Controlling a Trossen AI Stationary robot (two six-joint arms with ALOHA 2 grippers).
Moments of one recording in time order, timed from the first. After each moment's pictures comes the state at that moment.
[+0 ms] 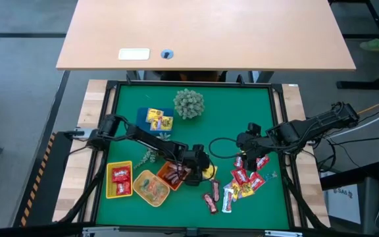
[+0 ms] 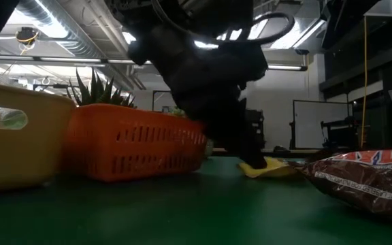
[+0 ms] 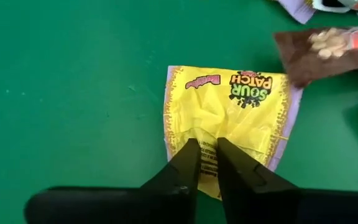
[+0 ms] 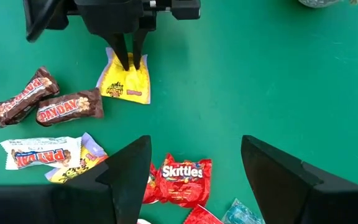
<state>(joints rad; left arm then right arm) -0.18 2.13 1.33 -0.06 -0.04 -0.07 0.39 1.24 1.19 -1.08 0.25 0.52</state>
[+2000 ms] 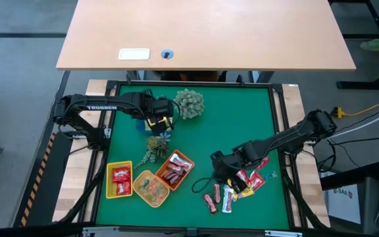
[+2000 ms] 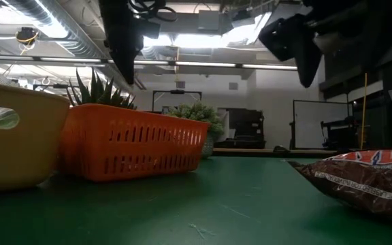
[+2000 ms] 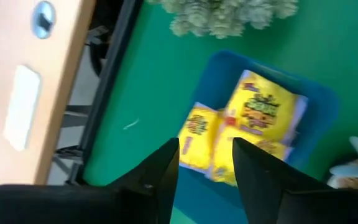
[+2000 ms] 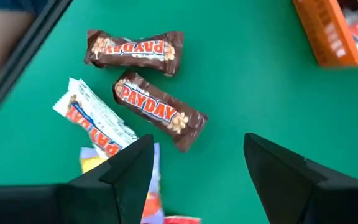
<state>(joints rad) 0.15 1.51 1.33 -1.16 -0.51 -0.21 0.39 1.62 1.19 -0.69 -0.18 -0.18</state>
